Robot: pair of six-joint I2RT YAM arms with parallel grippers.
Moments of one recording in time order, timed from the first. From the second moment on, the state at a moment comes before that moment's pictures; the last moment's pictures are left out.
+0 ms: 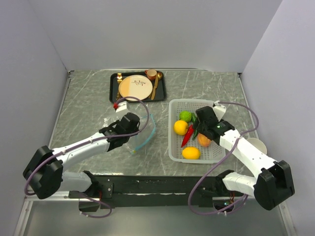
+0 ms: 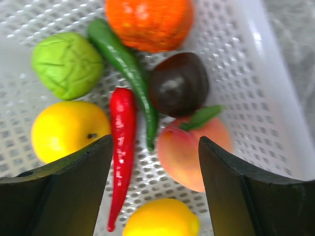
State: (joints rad) left arm -0.77 1.27 0.75 -0.21 -0.50 -0.90; right arm 0.45 1.14 0.78 -0.58 0.47 0.81
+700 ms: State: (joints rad) left arm -0.78 1.16 0.82 -0.47 -0.63 -1.09; right arm 0.43 1.12 0.70 -0.65 0.52 0.85
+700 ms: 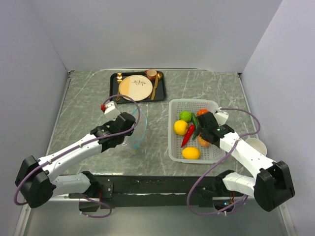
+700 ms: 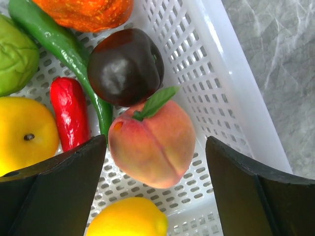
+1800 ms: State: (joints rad) left arm -0.81 1.11 0.80 -0.38 -0.64 -1.06; right arm 0.42 1.03 0.63 -0.51 0.31 0.74
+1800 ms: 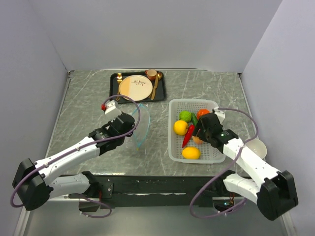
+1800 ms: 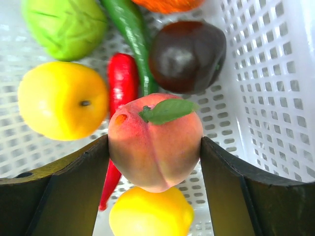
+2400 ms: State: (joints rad) left arm -0.81 1.11 0.79 -0.35 -0.64 -1.03; right arm 0.48 0.86 0.71 -0.33 0.03 0.68
